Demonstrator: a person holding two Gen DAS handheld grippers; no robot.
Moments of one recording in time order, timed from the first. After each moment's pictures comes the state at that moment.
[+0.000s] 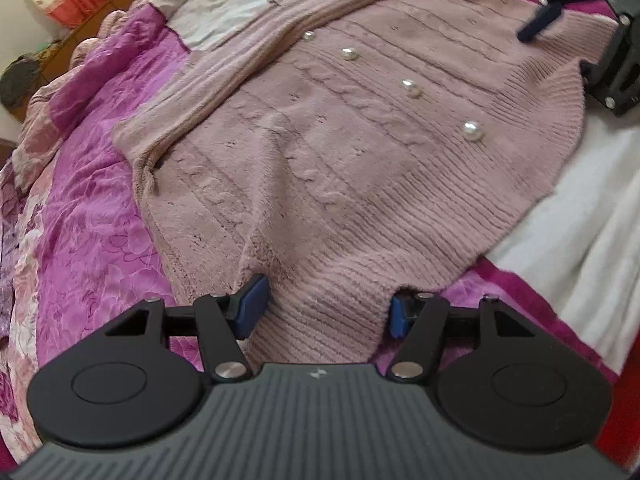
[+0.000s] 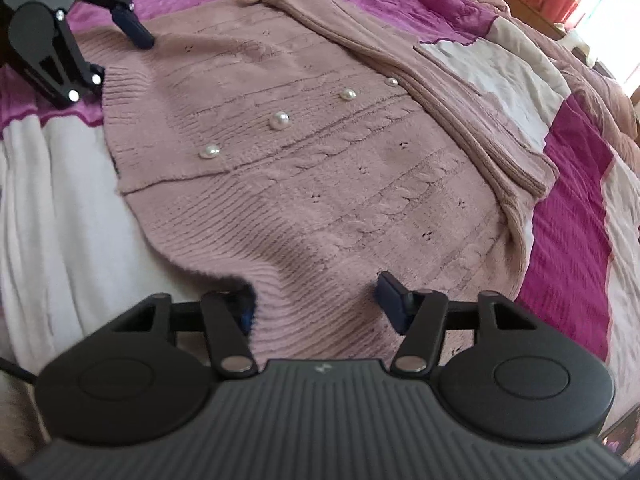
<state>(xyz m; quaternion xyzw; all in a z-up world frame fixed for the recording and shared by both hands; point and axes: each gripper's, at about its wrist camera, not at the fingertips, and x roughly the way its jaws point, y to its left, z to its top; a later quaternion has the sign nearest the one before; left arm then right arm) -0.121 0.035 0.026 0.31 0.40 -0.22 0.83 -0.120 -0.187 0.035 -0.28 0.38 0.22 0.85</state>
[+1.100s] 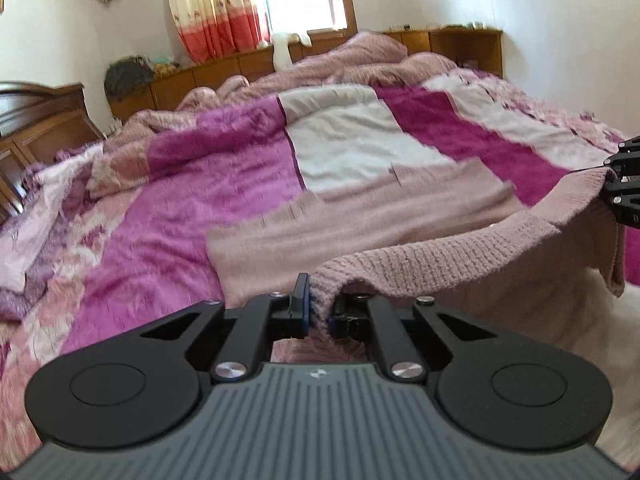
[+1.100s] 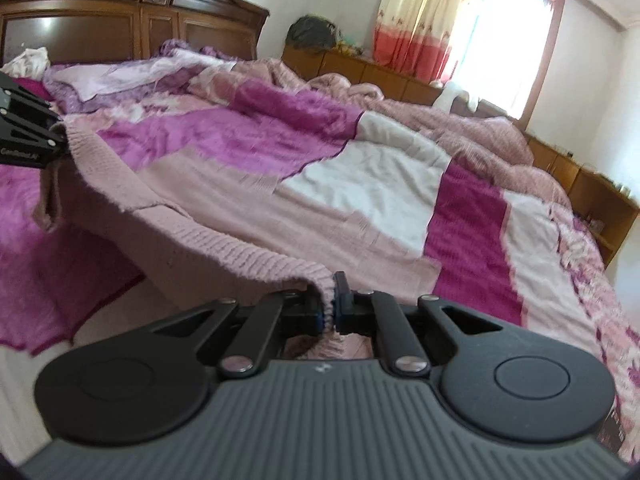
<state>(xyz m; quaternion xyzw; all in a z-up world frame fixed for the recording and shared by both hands) -0.077 0.033 0.133 0.13 0.24 -0.13 0.95 -0.074 -0.215 0.121 -0.18 0.21 0.11 0.96</state>
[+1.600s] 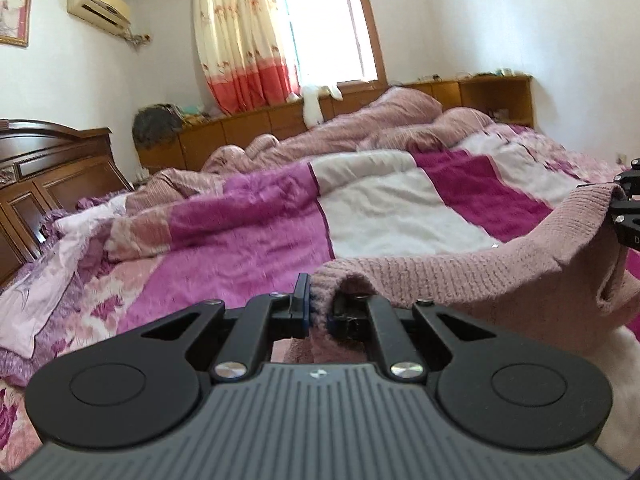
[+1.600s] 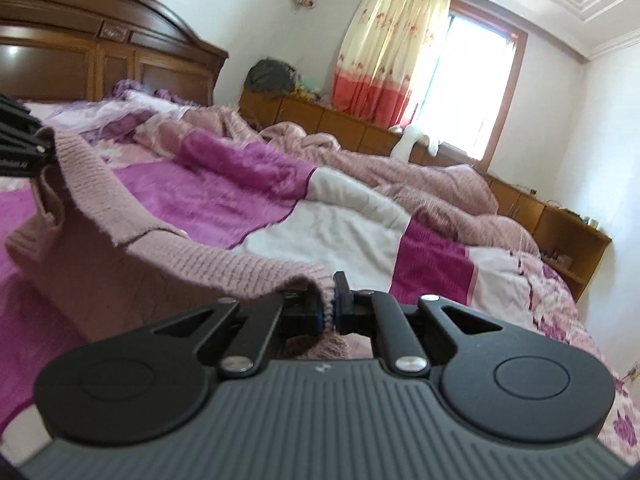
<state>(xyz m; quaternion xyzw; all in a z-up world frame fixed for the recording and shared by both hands) 0.015 0.018 0.170 0.12 0.16 -0.09 0.98 0.012 -0.214 0.148 -0.17 0.13 0.06 0.98</state>
